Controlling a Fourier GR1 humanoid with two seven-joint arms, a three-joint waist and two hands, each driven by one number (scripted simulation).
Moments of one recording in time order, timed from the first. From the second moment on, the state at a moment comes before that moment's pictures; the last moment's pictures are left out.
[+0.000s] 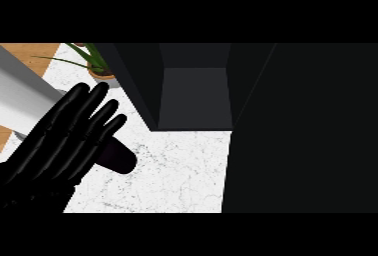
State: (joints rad) left arm -0.35 0.06 -0.24 -2.42 0.16 0.18 0.96; right arm 0.22 -0.13 0.34 -2.52 -0.08 0.06 0.40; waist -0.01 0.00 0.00
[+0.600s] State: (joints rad) left arm -0.34 0.14 0.00 -2.38 0.27 0.06 0.92; right arm 0.19 -0.14 0.35 -2.52 -0.08 0.03 0.42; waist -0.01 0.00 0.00
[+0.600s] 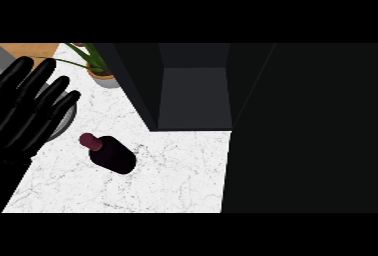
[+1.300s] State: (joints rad) left arm -0.22 0.23 0.25 -2.20 0.49 -0.17 0.75; right arm 0.12 -0.14 0.36 -2.52 -0.07 0.00 0.48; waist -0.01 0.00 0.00
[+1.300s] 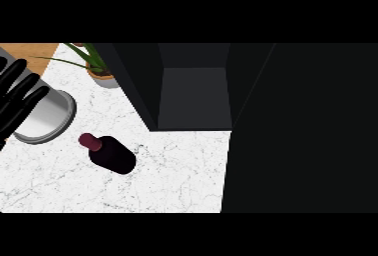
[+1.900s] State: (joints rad) left arm -0.08 0.19 0.26 -2.00 0.43 -0.34 0.53; right arm 0.09 -0.16 0.36 -2.52 -0.06 -0.02 0.51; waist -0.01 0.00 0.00
